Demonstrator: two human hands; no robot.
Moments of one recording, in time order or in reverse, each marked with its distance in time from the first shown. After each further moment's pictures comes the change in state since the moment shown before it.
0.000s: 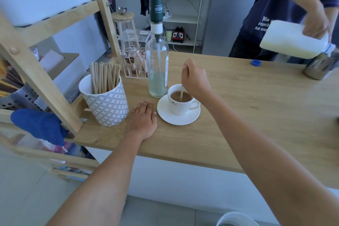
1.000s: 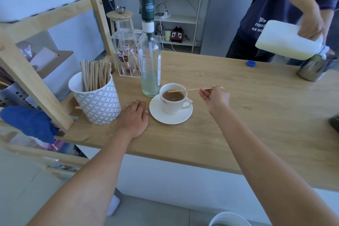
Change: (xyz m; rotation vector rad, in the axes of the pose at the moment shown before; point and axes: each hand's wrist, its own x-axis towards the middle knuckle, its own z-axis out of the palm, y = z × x) left_hand 0.002 0.000 -0.002 0.004 0.014 -0.016; right_hand -0.024 0.073 -0.021 1.233 0.394 0.901
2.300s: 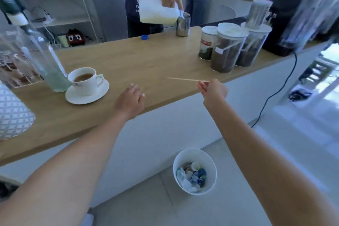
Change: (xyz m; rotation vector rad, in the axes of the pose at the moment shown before) left_hand -0.096 0.190 0.023 -0.128 -0.025 0.669; right_hand -0.183 -0.049 -0.254 0.361 0.587 -0.268
